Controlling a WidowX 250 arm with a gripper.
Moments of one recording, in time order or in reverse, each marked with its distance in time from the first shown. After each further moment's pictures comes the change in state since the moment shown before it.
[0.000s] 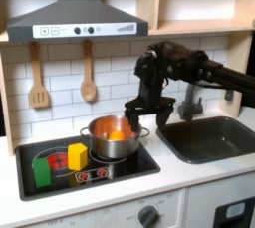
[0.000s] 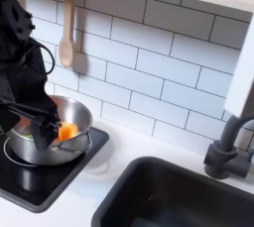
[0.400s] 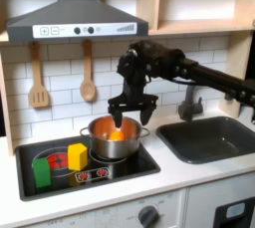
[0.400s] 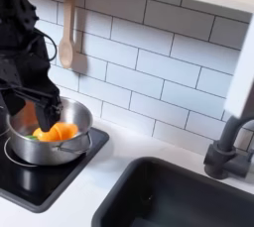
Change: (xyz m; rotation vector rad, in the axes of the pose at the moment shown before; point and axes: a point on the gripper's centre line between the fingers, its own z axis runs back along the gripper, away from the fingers) arm 0.030 0.023 -0.015 0.001 -0.002 -0.021
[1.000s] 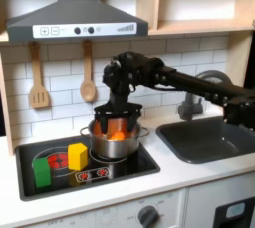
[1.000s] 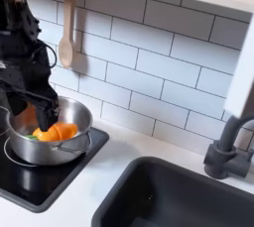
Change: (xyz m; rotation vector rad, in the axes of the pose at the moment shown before) arm 0.016 0.021 -0.034 0.016 0.025 -0.031
